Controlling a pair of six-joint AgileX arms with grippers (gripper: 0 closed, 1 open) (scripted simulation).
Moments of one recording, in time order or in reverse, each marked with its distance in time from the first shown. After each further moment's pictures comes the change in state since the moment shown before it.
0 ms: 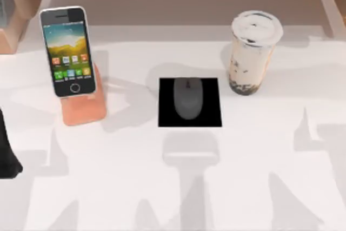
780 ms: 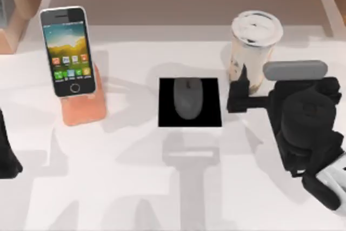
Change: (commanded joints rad) left arm 0.000 0.000 0.000 0.000 0.000 0.000; right arm 0.353 1.331 0.379 0.817 0.350 0.001
